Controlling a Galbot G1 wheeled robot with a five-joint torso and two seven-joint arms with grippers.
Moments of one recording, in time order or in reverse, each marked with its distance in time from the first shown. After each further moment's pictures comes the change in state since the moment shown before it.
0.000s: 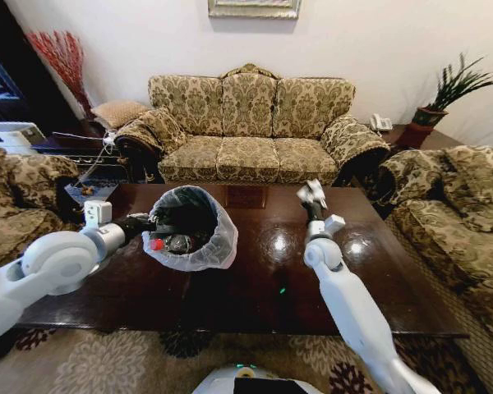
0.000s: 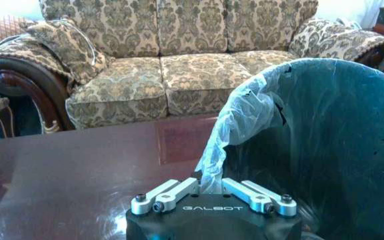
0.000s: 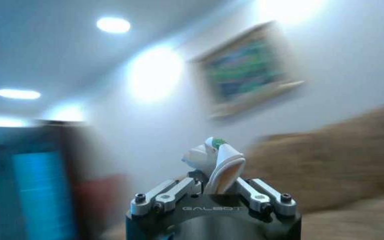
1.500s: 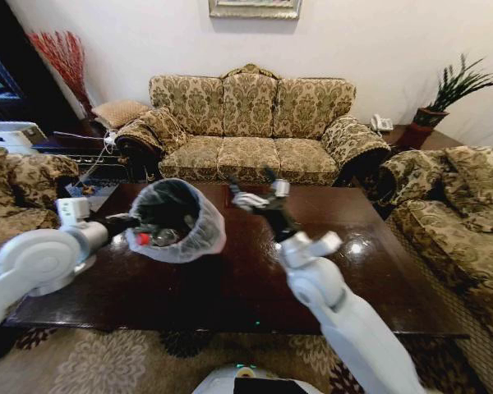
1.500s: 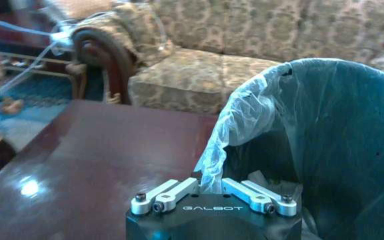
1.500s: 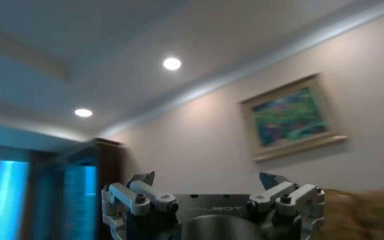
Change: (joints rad) left arm 0.042 -0.178 -0.160 0.035 -0.144 0.074 -0.160; right arm -0.186 -0.056 0.092 0.125 -0.185 0.159 -0.135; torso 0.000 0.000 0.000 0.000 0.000
